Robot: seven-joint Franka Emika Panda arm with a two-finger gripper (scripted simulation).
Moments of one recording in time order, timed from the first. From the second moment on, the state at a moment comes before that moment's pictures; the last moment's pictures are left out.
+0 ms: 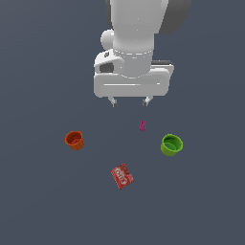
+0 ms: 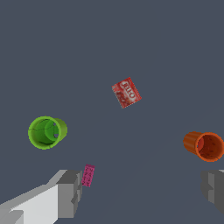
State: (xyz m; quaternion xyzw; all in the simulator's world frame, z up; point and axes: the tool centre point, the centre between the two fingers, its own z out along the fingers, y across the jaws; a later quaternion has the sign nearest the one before) arm 0.014 0.024 0.338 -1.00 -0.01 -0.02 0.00
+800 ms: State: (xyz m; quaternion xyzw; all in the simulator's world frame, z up) arm 0.010 0.036 0.334 -1.00 -0.01 -0.01 0.02
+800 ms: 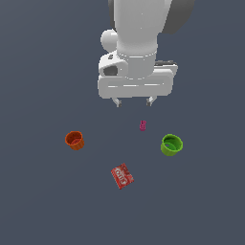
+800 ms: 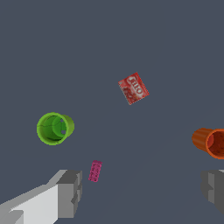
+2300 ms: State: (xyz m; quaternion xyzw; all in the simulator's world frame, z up) arm 0.112 0.013 0.177 -0.99 -0.17 0.00 0.00
